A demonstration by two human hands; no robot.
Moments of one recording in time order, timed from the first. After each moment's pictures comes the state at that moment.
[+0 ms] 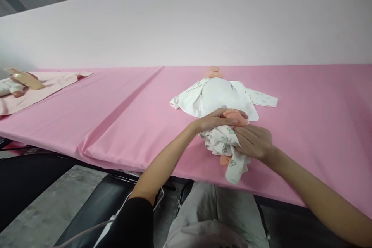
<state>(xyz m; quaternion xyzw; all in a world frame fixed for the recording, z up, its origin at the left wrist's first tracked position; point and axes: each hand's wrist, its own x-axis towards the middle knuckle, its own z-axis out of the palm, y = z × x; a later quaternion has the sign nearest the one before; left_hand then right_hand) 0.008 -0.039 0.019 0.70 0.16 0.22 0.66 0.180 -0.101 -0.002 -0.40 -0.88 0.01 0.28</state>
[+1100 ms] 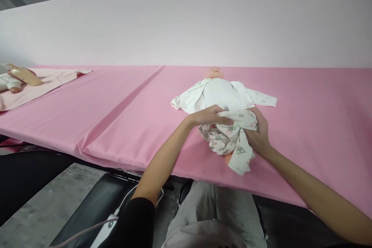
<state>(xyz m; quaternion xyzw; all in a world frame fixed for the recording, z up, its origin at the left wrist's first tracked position) -0.012 -0.033 0.038 0.73 0.27 0.15 0.61 0.172 -0.087 -0.008 -0.43 -0.65 0.19 0.59</state>
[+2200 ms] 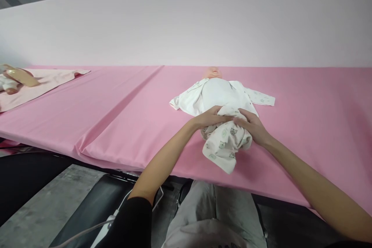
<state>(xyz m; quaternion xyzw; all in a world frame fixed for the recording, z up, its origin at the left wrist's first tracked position) 0.004 -0.032 0.017 0.68 0.24 0.25 0.65 0.186 -0.073 0.003 -0.41 -0.64 0.48 0.43</state>
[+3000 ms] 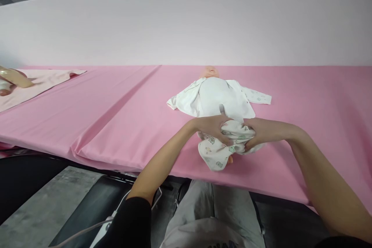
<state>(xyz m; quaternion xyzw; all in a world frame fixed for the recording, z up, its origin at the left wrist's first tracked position) 0.007 -0.046 0.033 0.82 0.23 0.07 0.52 0.222 -0.075 0.040 -0.43 -0.79 0.44 0.05</state>
